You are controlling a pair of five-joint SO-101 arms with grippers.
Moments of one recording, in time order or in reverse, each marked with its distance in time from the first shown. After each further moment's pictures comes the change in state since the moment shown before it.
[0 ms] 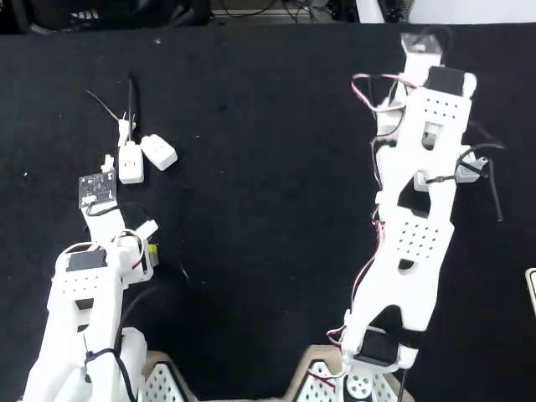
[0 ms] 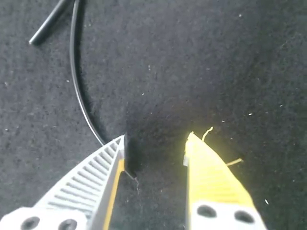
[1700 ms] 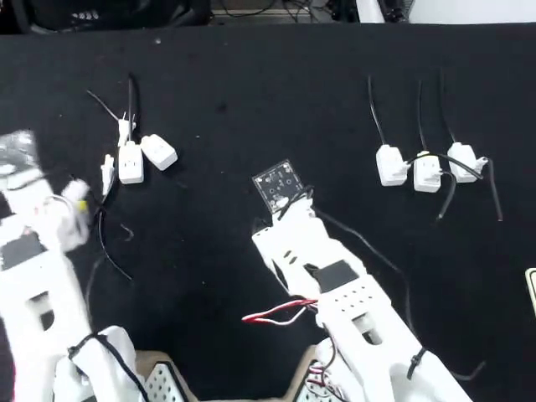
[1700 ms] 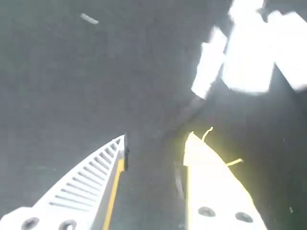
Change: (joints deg) left arm -19.6 0.1 -19.4 1.8 -10.7; right arm -38.9 -94.5 143.0 -77.0 -3.8
